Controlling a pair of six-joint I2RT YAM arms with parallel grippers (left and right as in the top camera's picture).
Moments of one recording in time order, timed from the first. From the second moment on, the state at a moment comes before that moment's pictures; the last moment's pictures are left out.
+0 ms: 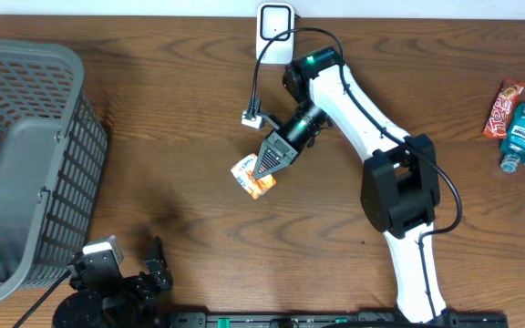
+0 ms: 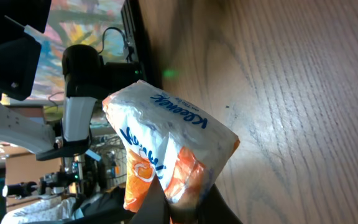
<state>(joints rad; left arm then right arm) 0.19 0.00 0.61 -1.13 0.13 -0.15 0.47 2.33 2.06 -1.70 -0.96 -0.73</state>
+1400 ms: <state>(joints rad) 0.19 0.00 0.61 -1.13 0.13 -0.15 0.47 2.38 2.06 -0.03 0.52 -0.85</state>
